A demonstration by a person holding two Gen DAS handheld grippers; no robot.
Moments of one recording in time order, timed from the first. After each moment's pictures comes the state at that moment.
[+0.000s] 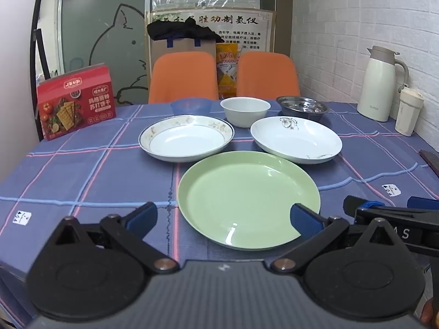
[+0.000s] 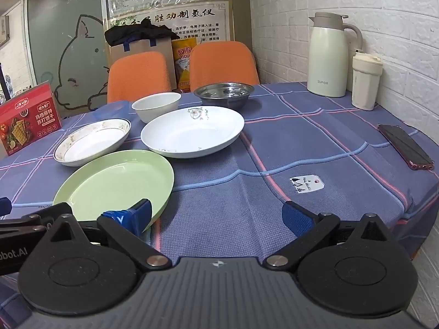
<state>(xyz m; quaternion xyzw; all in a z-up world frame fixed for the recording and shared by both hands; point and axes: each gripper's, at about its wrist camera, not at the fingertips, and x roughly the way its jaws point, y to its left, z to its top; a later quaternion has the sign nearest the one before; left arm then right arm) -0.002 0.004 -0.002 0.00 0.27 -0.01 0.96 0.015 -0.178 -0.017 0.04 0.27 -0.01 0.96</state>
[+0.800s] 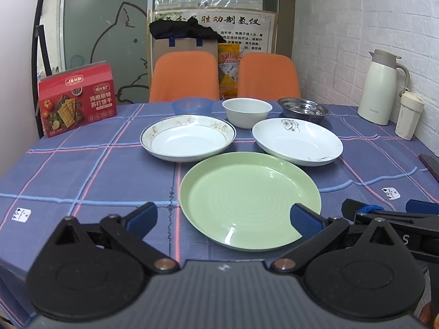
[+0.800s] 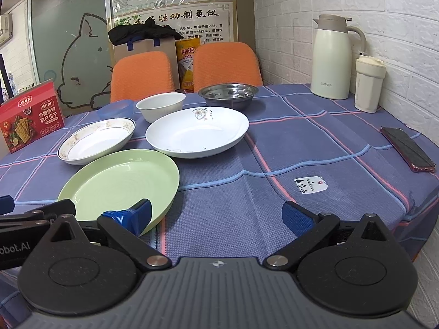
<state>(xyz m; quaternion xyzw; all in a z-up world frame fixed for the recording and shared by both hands) 0.000 0.003 0.001 -0.01 0.27 0.00 0.96 0.013 -0.170 -0.015 0.04 0.27 -0.01 0.96</state>
